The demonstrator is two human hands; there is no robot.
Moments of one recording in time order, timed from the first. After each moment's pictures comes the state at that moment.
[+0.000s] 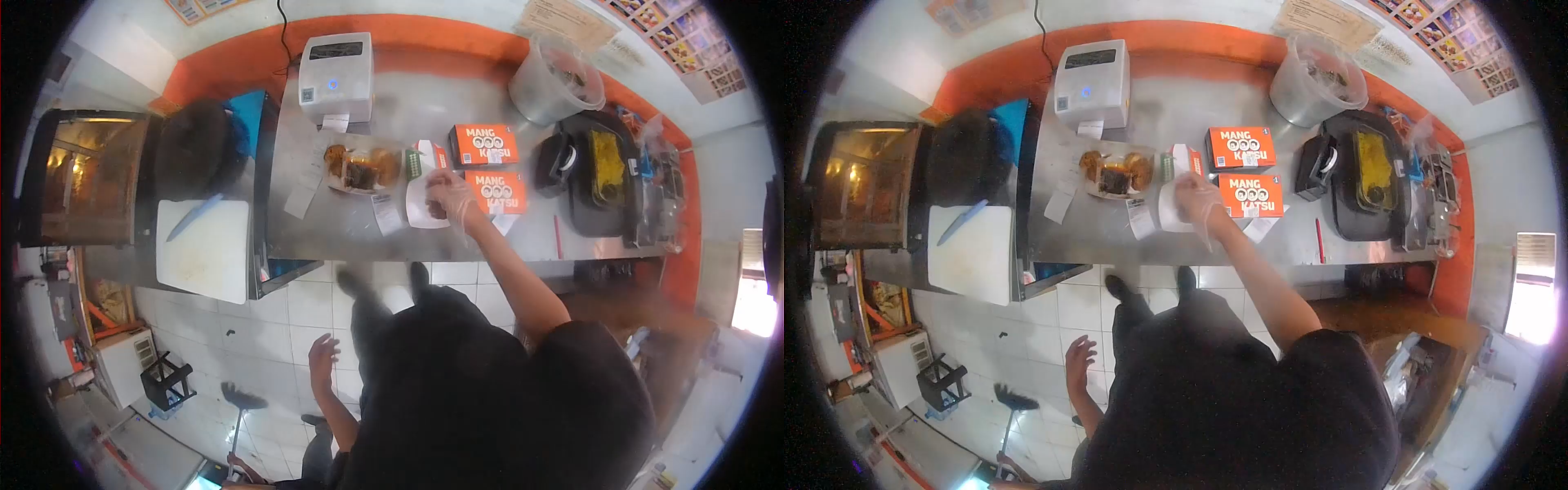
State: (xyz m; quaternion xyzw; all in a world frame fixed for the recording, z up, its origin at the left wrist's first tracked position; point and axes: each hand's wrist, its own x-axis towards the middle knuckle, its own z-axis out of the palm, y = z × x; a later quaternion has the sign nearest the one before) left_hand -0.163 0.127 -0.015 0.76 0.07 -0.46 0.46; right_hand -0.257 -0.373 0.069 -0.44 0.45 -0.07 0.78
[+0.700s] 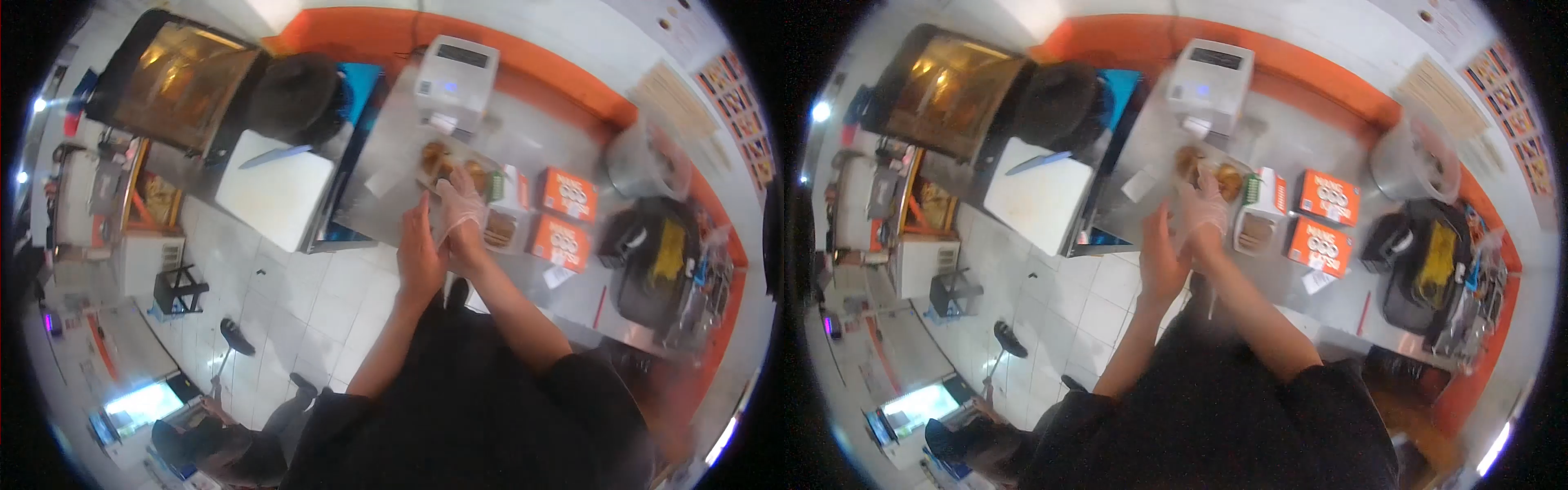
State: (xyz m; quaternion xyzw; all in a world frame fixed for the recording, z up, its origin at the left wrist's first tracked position) left_hand -0.141 -0.171 0.146 0.82 -0.36 -0.01 0.46; right_hand -0.136 -0.284 0.109 -0.60 0.42 -0.21 0.65
